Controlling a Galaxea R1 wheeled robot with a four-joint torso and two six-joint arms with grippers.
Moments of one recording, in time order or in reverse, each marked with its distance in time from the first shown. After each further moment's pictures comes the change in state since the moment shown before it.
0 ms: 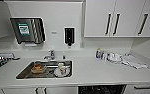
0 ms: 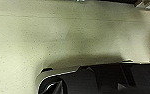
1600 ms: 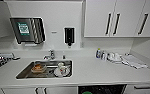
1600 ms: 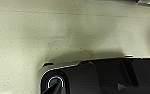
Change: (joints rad) left arm 0.022 -0.005 -0.001 0.000 0.000 0.007; right arm 0.314 -0.153 0.017 0.108 -0.405 0.080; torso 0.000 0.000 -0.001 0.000
